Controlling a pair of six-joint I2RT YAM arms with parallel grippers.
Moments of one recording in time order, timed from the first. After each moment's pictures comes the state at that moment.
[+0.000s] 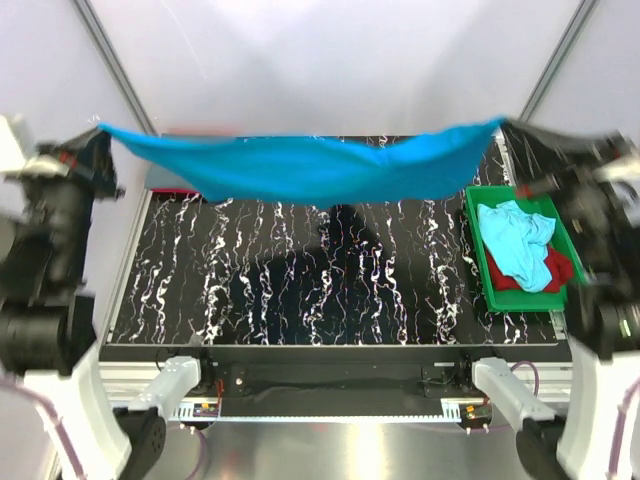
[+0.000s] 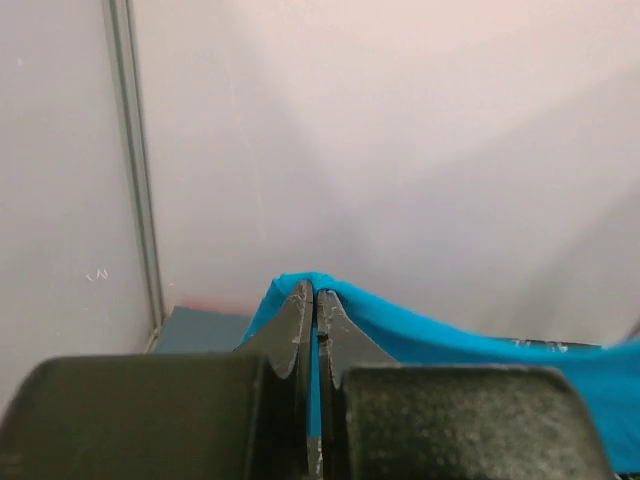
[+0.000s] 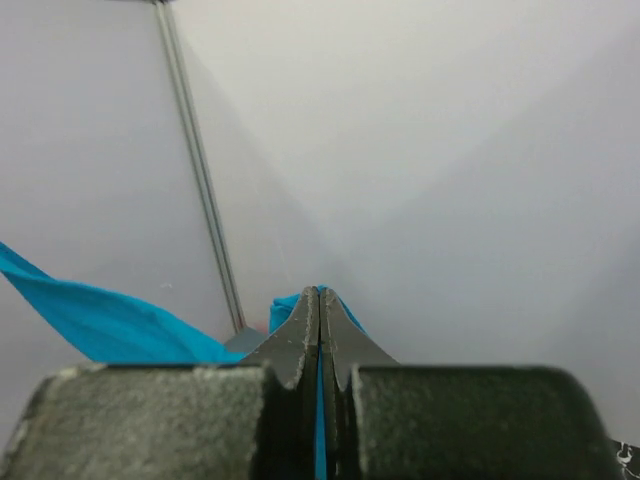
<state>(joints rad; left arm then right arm) 0.01 0.95 1.90 -0.67 0.02 -0.15 0.08 0.91 1.69 -0.27 -0.36 0.35</state>
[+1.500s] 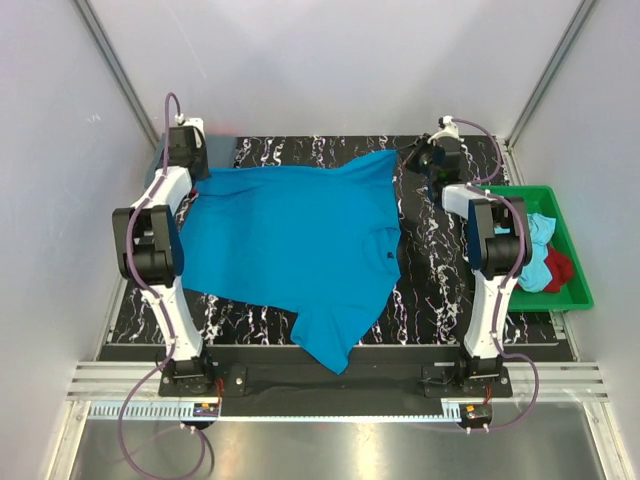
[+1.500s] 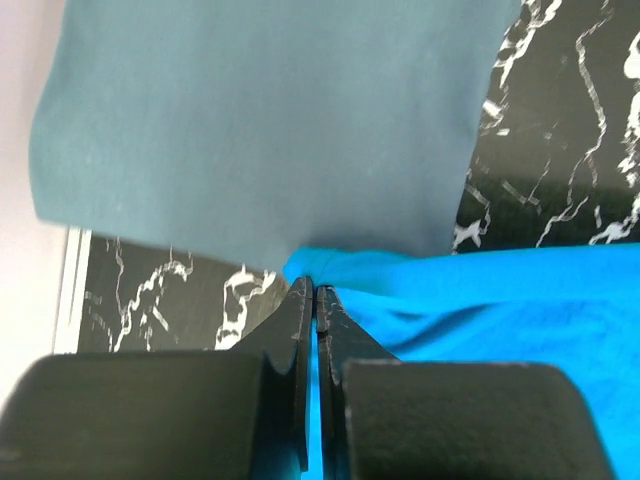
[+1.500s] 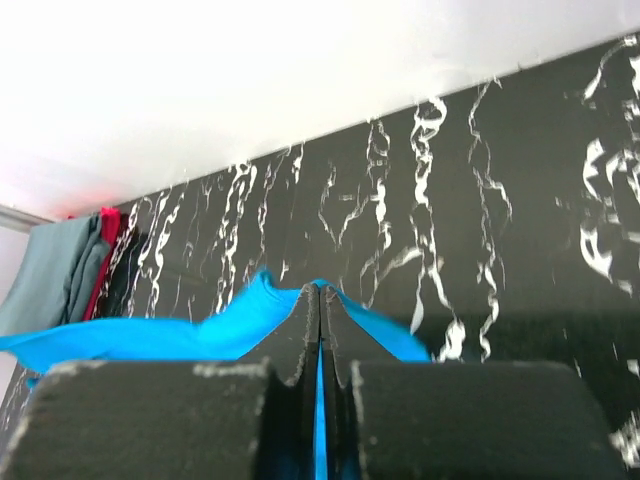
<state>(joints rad) 0.09 2.01 1.59 -0.25 -0.11 0.05 0.09 2.12 1.39 0.54 -0.23 0.59</state>
